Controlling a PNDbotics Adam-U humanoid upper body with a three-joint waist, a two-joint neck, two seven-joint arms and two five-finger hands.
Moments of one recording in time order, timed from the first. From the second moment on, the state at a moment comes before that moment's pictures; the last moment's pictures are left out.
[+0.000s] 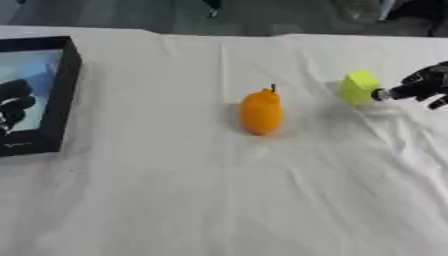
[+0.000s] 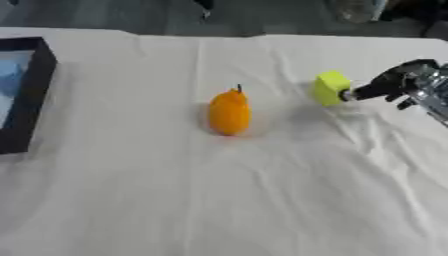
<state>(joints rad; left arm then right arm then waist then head) -0.40 0.54 -0.24 -1.99 0.34 0.25 0.34 -0.66 -1.12 0.34 -1.55 -0.35 0.91 0.04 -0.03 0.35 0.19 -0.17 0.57</state>
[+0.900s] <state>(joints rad) -0.39 0.54 -0.24 -1.99 0.34 0.26 0.34 -0.72 -1.12 0.31 -1.55 -0.12 0.90 0.22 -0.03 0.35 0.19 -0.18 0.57</state>
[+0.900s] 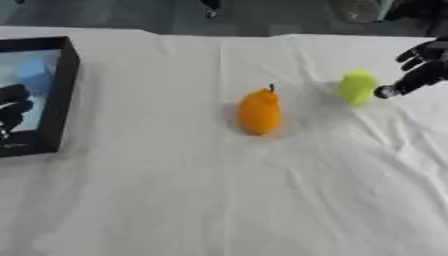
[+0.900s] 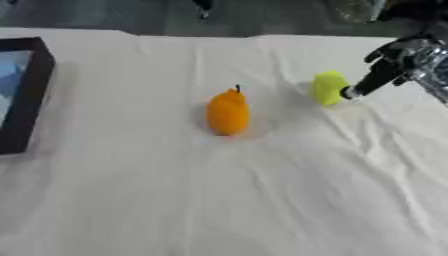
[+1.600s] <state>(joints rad) -0.38 0.54 -0.24 -1.99 0.33 0.25 0.34 -0.72 -1.15 0.27 -1.65 0.10 0.88 0.37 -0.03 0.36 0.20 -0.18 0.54</state>
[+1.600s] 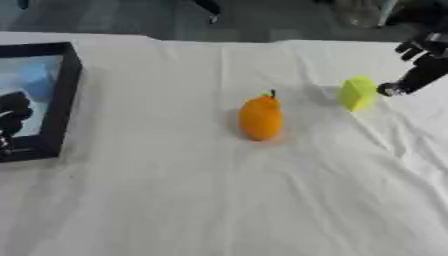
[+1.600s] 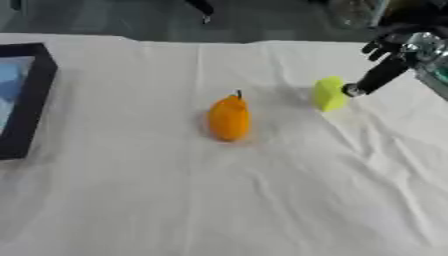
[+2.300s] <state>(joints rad) -0.37 0.54 -0.24 -1.99 0.33 0.25 0.35 -0.63 -1.20 0.25 -1.77 0.24 0.77 0.47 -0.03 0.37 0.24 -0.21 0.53</state>
